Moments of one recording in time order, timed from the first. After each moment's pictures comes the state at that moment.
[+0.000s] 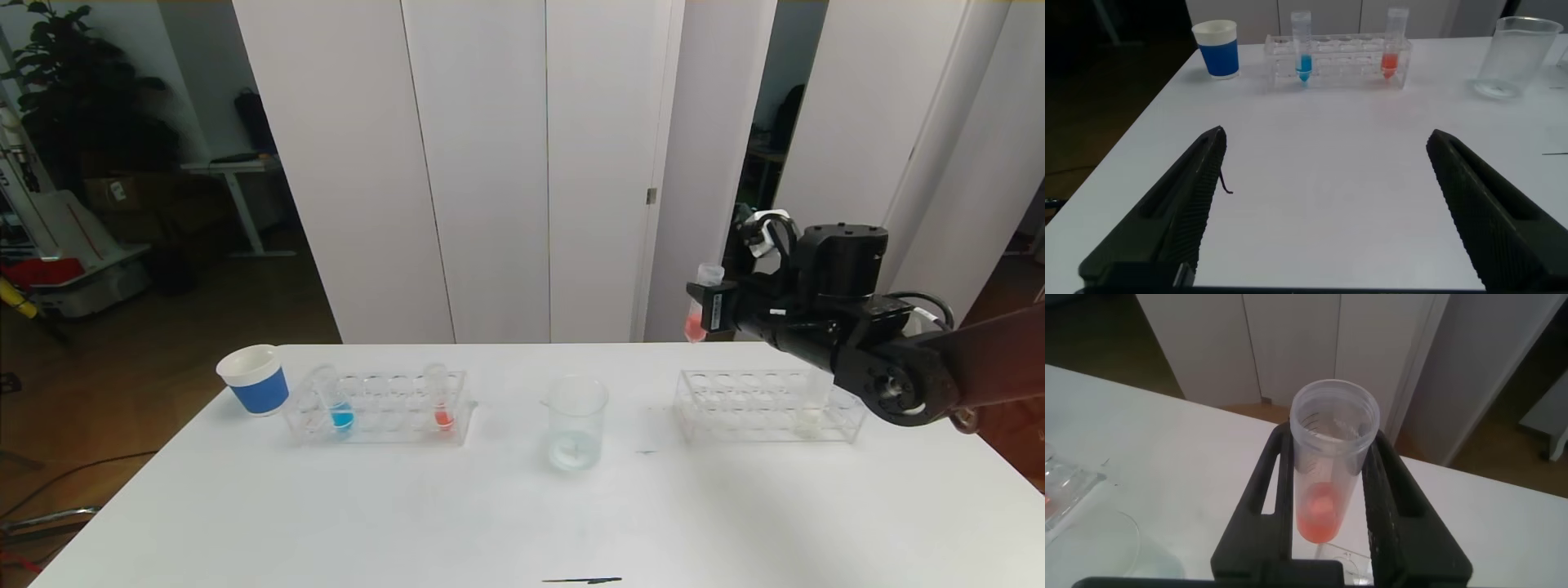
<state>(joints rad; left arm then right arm) 0.00 0.00 0.00 0.00 0.00 0.01 0.29 2.03 -1.17 -0.67 0.04 0.04</state>
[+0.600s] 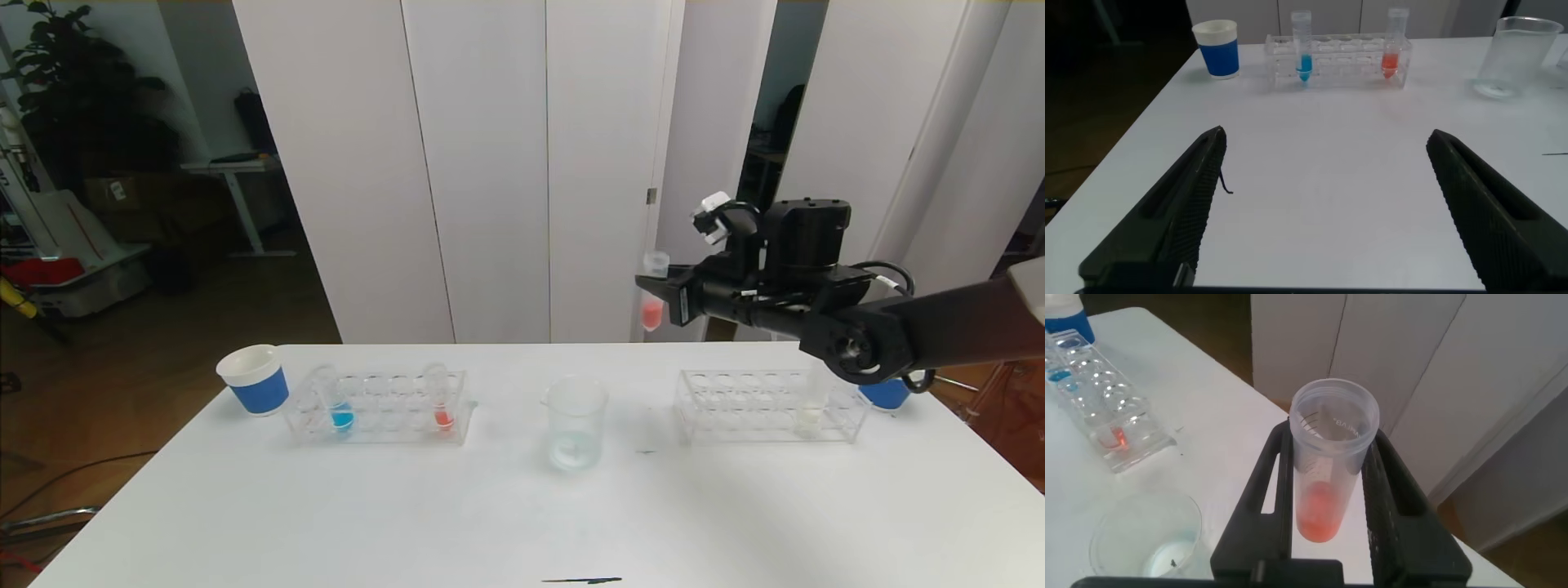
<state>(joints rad) 0.00 0.00 0.00 0.00 0.00 0.01 0.32 2.10 -1.35 -0.60 0.36 -0.15</state>
